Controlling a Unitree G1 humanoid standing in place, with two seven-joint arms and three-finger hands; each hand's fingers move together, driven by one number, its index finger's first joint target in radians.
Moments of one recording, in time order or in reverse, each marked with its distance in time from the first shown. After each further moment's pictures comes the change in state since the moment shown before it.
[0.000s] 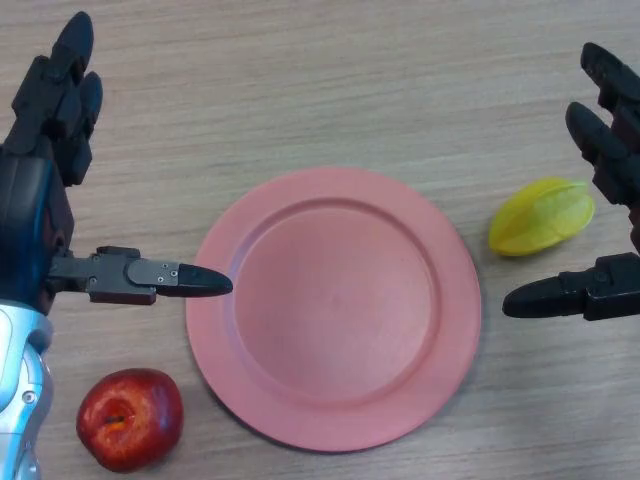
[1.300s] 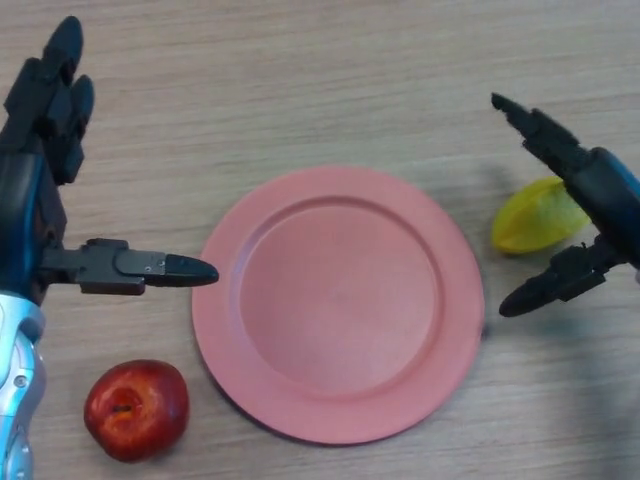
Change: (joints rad) left arm -0.031 0.024 0.036 0.112 -0.039 -0.057 0.000; right arm -0.347 -0.088 0.095 1.055 -0.527 -0.899 0.066
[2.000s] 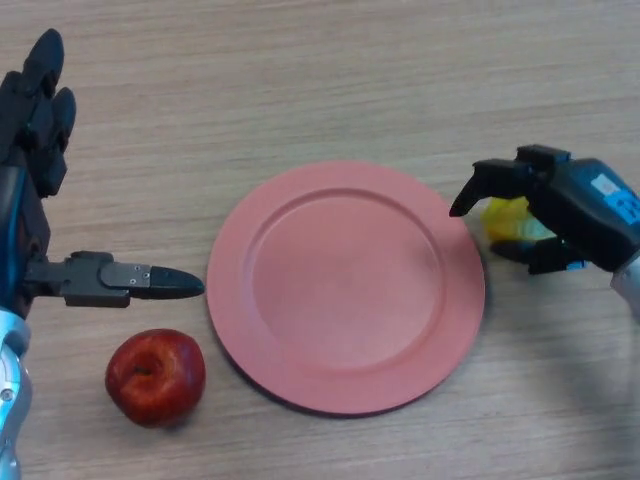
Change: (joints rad) left arm 0.039 0.001 0.013 -0.015 0.001 -0.001 -0.007; right arm -0.136 -0.065 0.076 0.304 -0.432 -0.344 -0.393
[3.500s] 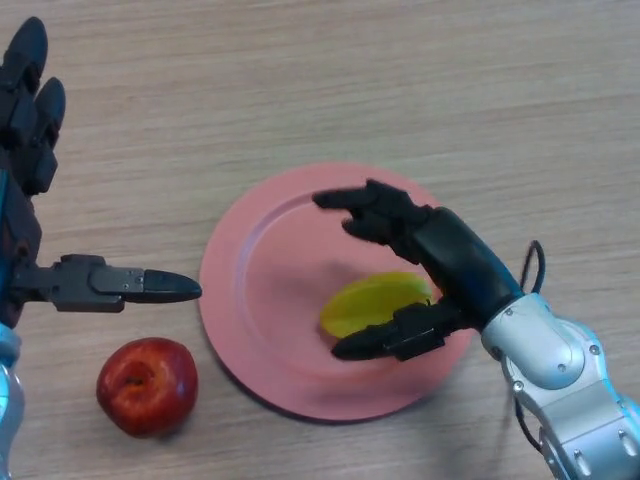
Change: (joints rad) left arm 0.025 -0.023 0.021 -0.095 -0.030 0.025 0.000; right arm 0.335 0.270 0.290 -0.922 0.608 1.010 0.302
